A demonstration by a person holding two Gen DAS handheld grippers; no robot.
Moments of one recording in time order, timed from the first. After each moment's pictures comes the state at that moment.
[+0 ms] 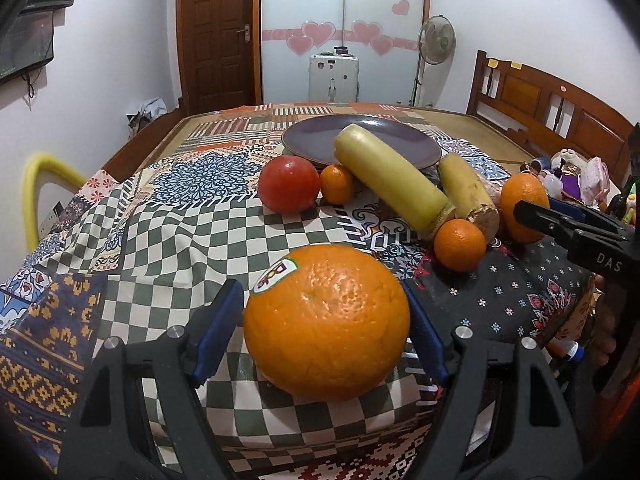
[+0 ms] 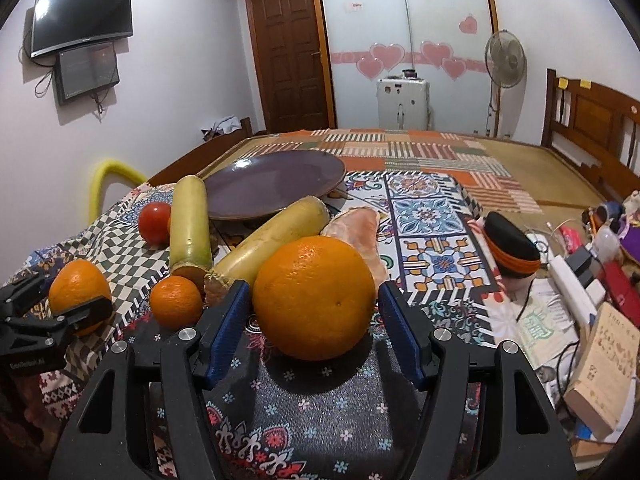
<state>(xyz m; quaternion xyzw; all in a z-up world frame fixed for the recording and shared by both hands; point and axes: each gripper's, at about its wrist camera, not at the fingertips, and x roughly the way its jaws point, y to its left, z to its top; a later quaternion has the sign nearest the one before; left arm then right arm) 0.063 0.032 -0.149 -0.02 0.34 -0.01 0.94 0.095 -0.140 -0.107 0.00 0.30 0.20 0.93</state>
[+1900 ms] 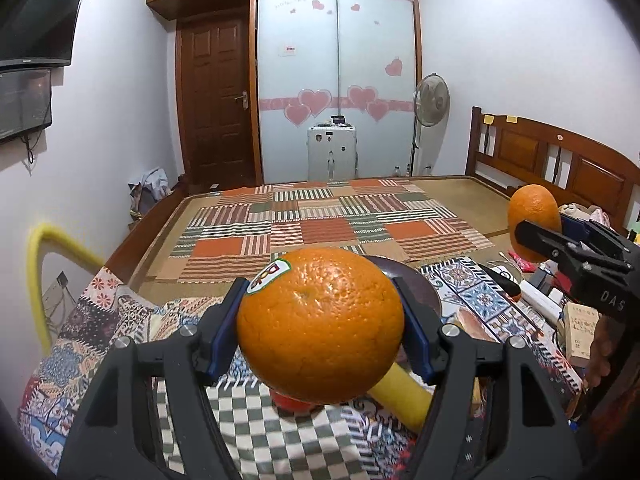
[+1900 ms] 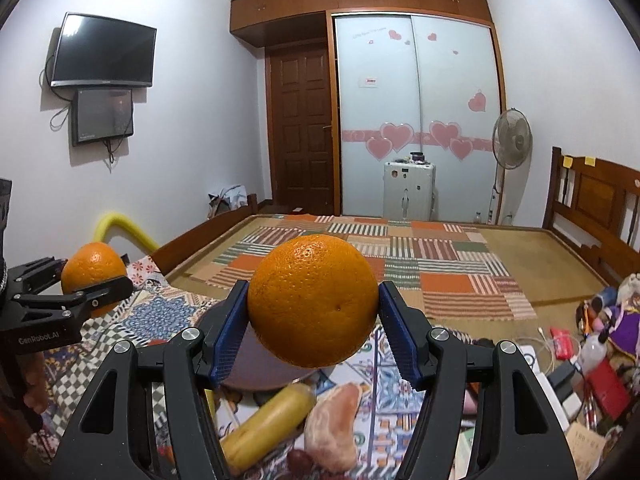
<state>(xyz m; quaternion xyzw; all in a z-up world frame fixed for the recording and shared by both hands) 0.147 0.037 -0.036 0.00 0.23 0.00 0.97 0.141 -0.131 -0.021 -0.03 0.17 0.21 0.96</state>
